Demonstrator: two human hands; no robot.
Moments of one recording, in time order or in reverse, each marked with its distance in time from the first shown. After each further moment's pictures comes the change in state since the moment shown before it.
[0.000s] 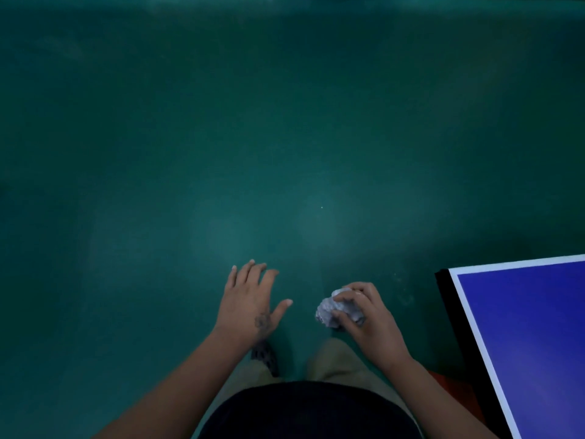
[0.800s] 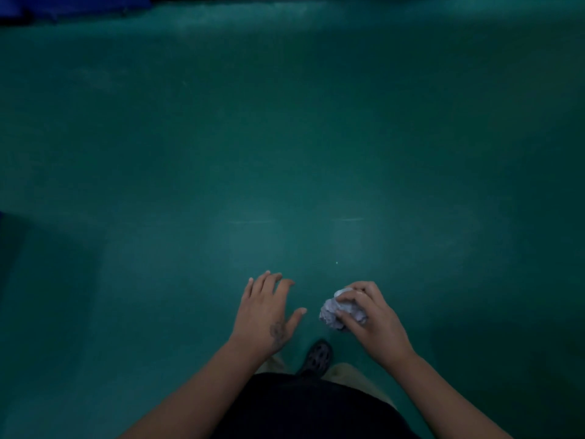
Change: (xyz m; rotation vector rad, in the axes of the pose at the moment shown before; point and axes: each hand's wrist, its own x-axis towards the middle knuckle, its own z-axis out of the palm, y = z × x) left_hand 0.358 0.026 -0.086 -0.112 0.038 -0.092; right_hand 0.390 0.084 -0.098 0.030 -0.084 -0.081
